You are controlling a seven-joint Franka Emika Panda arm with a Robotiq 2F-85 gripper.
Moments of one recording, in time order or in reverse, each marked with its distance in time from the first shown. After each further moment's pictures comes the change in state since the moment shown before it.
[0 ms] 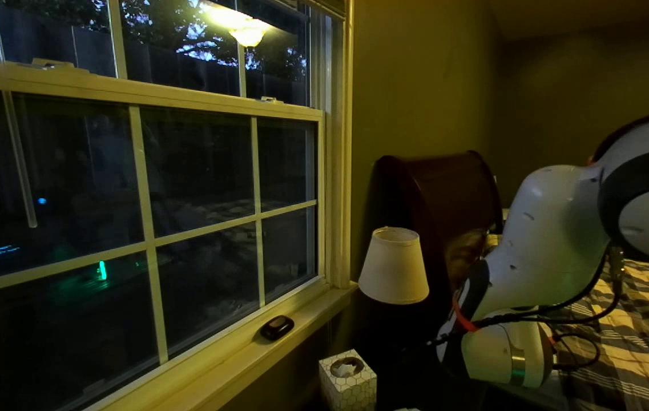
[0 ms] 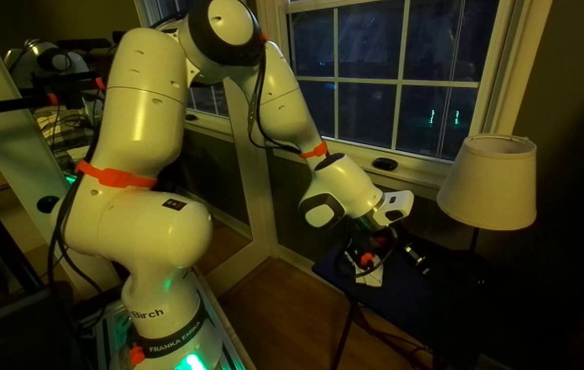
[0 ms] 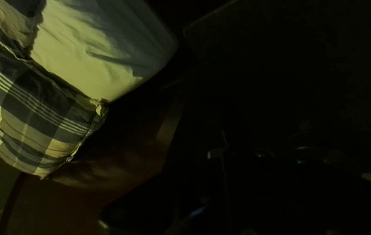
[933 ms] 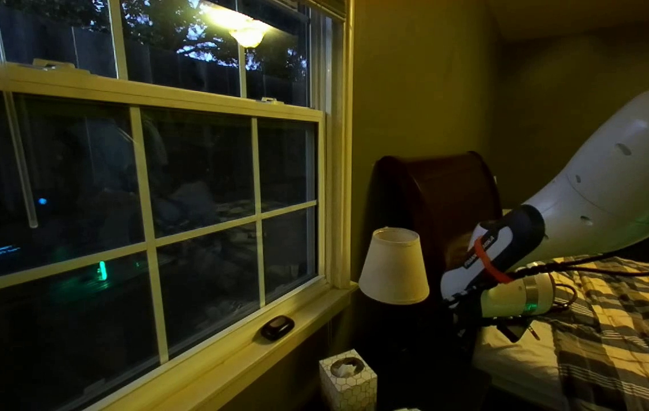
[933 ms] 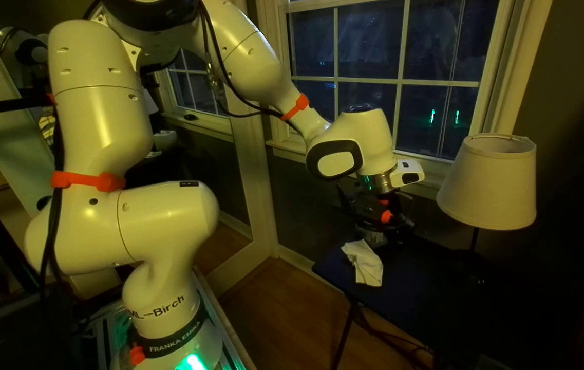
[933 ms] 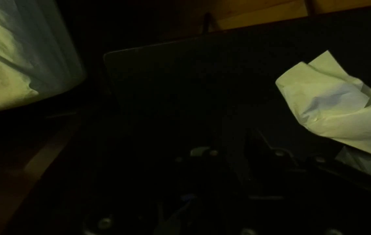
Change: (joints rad) arm 0.623 -0.130 -0.723 -0.017 -0.379 -0.719 -0.095
